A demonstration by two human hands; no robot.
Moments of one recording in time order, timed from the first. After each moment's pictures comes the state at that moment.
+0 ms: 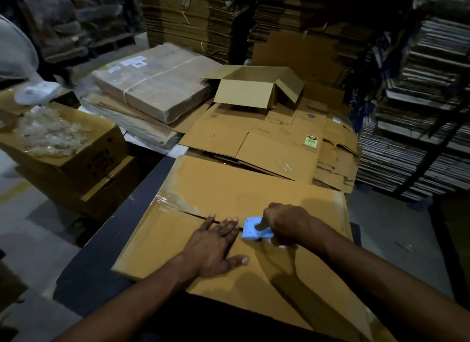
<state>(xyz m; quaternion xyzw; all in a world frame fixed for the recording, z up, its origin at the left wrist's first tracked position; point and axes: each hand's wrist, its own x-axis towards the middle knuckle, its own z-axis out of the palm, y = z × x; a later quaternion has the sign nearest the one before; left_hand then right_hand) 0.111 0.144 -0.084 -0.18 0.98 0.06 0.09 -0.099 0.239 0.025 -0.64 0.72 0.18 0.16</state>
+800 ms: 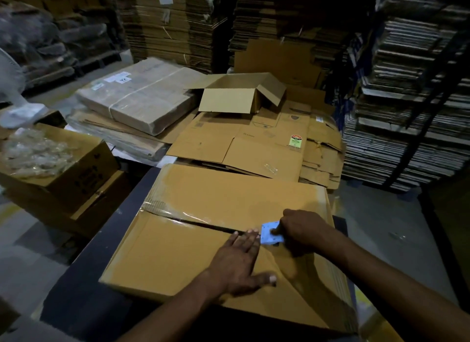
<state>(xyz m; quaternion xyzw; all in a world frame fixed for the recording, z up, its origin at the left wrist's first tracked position) 0.044 0.220 -0.084 -0.14 0.98 0.11 0.12 -0.150 0.302 0.021 -0.61 0.75 0.21 0.15</state>
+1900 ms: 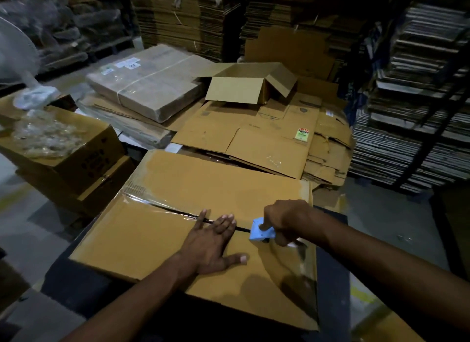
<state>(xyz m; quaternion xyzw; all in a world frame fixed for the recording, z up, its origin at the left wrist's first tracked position) 0.072 0.193 -0.085 -0.22 0.97 0.05 0.11 -0.136 0.284 0.048 -0.62 0.71 0.24 0.23</state>
